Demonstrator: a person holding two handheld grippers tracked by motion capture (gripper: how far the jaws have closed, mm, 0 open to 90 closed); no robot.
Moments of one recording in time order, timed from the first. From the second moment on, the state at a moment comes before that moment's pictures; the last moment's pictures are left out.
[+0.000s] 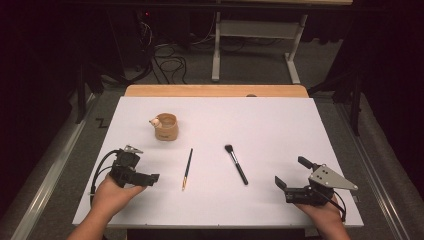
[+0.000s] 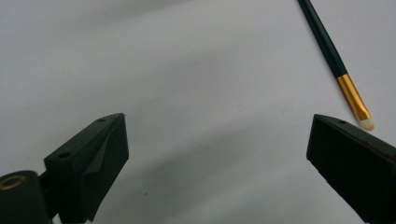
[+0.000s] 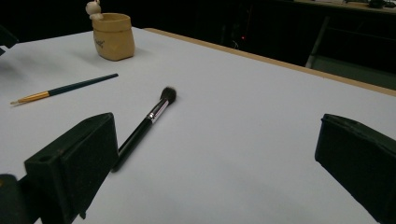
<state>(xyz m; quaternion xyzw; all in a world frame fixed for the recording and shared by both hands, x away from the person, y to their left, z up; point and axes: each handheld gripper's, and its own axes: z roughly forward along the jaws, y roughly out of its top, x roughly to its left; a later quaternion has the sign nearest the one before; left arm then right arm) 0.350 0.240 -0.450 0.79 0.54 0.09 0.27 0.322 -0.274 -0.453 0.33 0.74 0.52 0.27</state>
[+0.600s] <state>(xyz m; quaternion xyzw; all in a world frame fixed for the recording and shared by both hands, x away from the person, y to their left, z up) 0.360 0.232 -0.441 0.81 0.54 0.02 0.22 0.323 -0.273 -0.455 0.33 0.75 0.51 0.27</state>
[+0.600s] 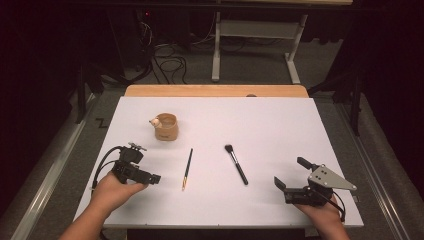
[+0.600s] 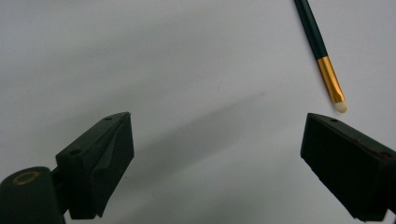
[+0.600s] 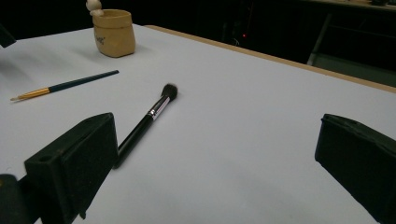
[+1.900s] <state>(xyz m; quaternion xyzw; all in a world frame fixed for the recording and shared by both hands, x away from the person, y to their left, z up) 0.382 0.170 -0.438 0.82 0.54 0.01 0.21 0.322 -0.273 -0.455 0.32 0.74 0.52 0.27</state>
